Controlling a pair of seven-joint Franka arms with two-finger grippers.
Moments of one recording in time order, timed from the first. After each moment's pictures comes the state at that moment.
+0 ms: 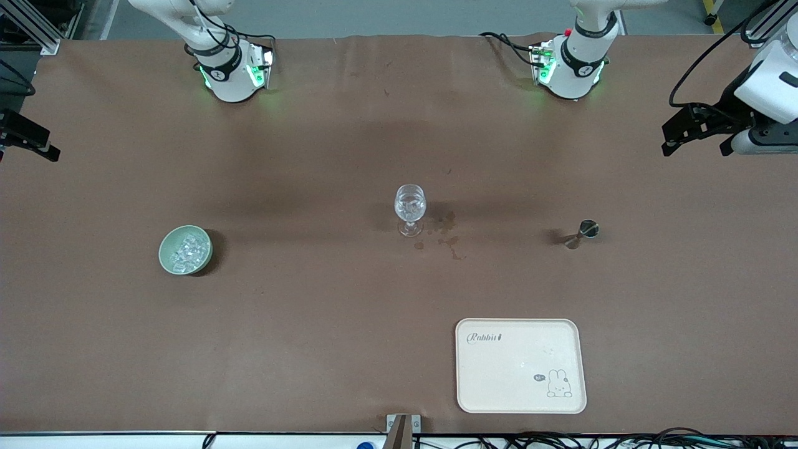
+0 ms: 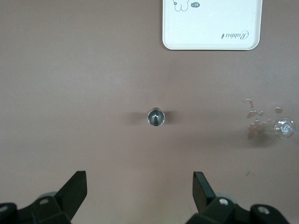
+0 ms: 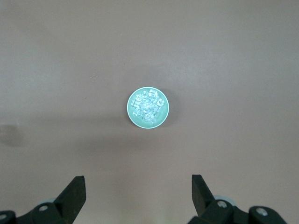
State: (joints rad) left arm 0.02 -0.10 -0.13 -1.66 0.00 1.61 -0.09; right arm -0.07 0.00 -0.06 -1.48 0.04 1.48 -0.12
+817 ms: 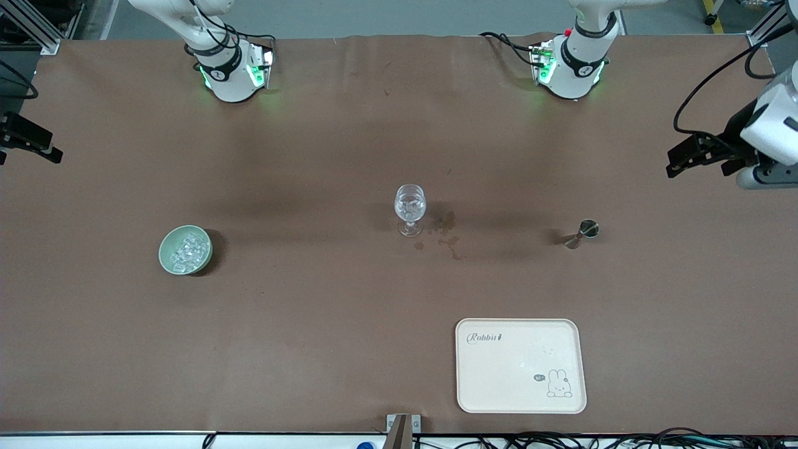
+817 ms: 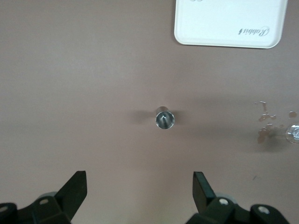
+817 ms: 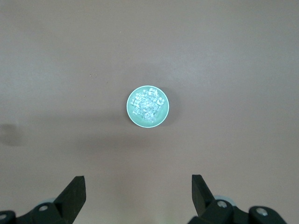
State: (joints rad) left arm 0.05 0.02 -0.11 -1.63 0.00 1.61 -0.08; right arm -0.07 0.00 -0.06 -1.50 0.04 1.48 -0.12
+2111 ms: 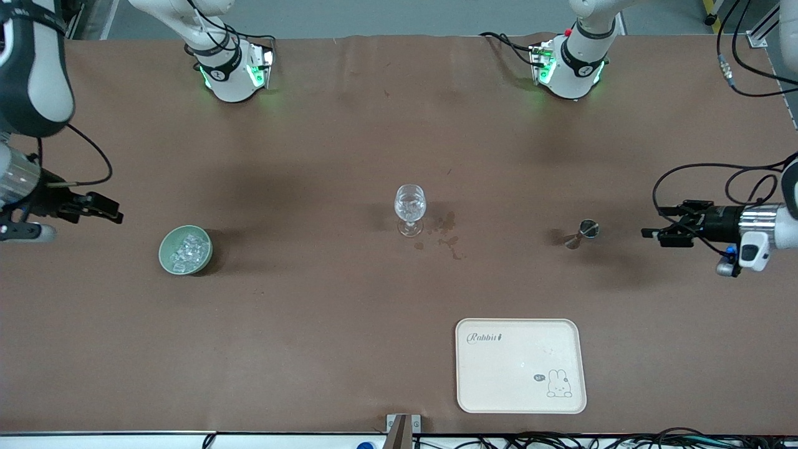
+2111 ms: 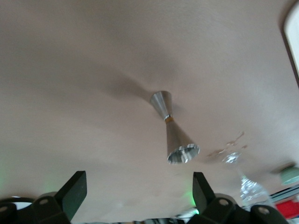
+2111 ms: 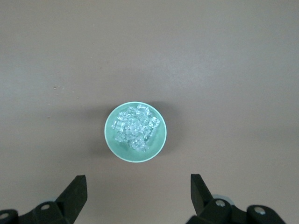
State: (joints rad) left arm 0.38 0.54 -0.11 -1.66 -0.47 1.62 -0.29; right arm -0.08 0.10 -0.06 -1.91 0.04 2.00 -0.12
